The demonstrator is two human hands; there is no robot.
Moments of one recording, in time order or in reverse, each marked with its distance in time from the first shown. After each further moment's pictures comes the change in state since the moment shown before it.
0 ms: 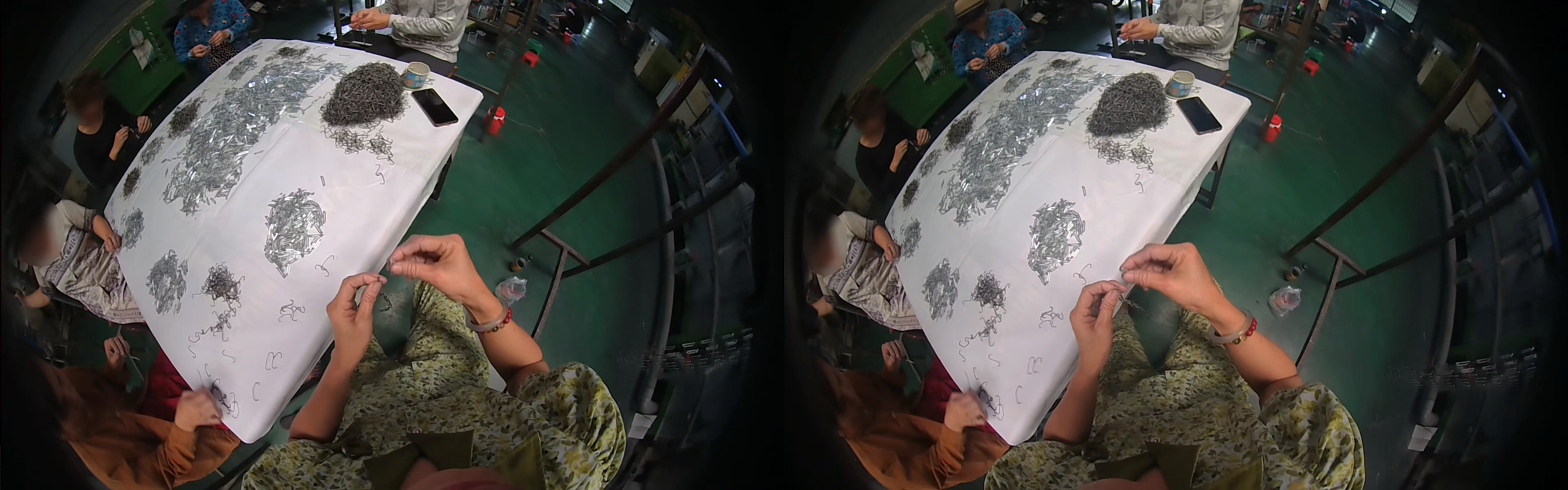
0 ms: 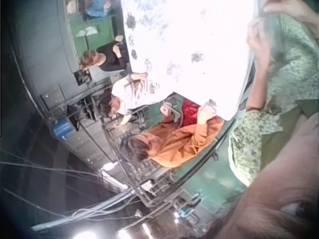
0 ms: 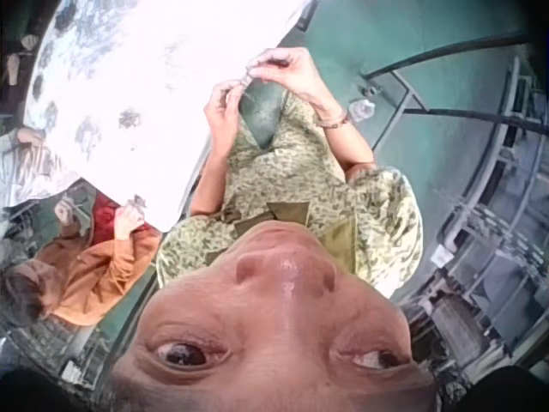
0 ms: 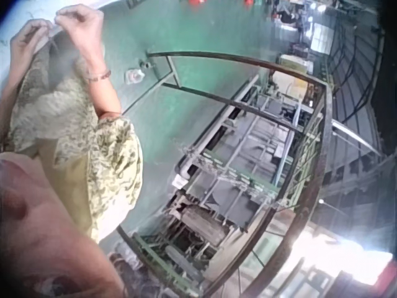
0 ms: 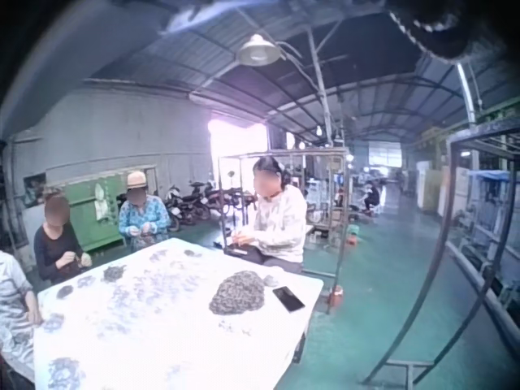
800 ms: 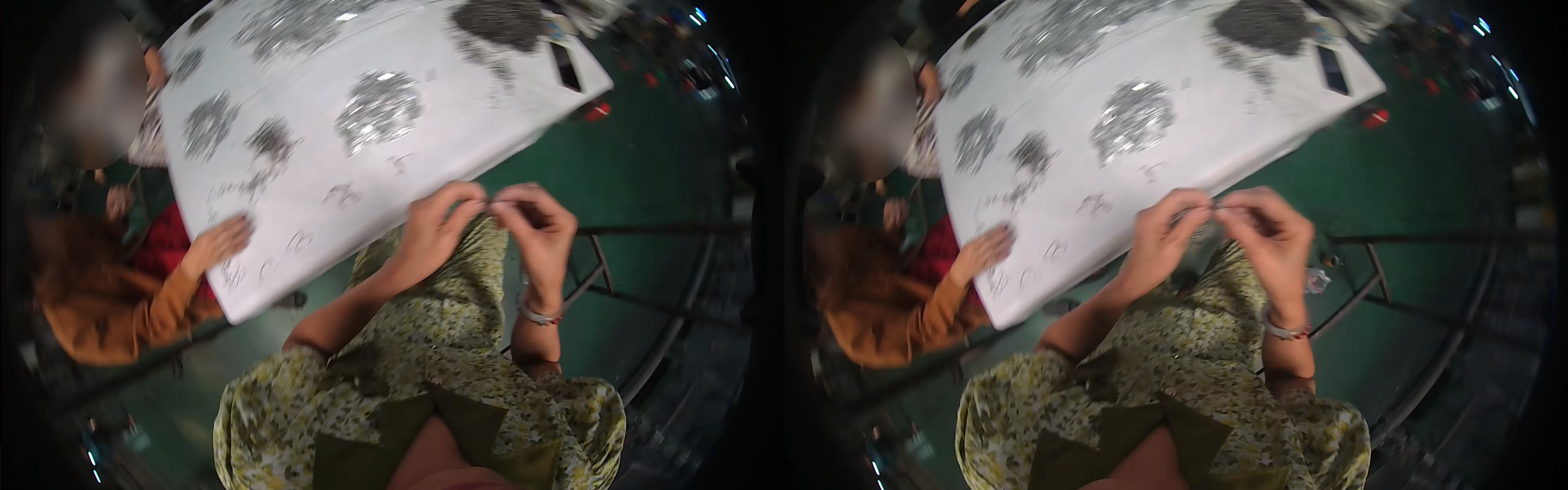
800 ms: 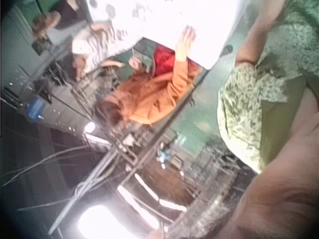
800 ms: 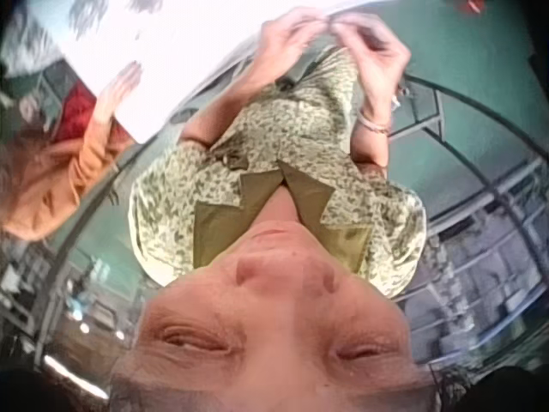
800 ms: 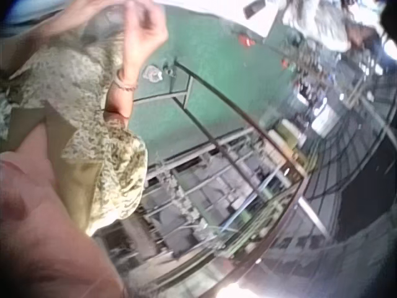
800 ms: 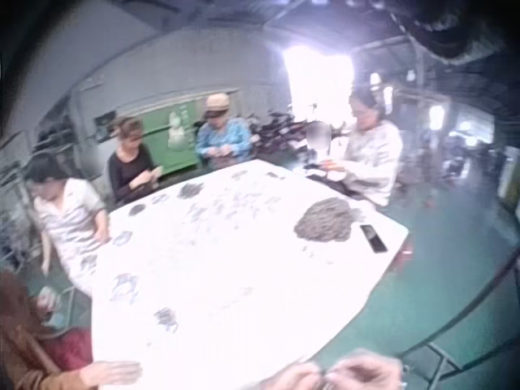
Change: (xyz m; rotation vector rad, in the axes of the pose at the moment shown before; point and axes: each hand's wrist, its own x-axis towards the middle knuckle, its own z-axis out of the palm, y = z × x) left_hand 0.006 0.014 0.002 0.132 -0.004 0.026; right_hand -0.013 0.000 0.022 -0.133 0.091 -0.096
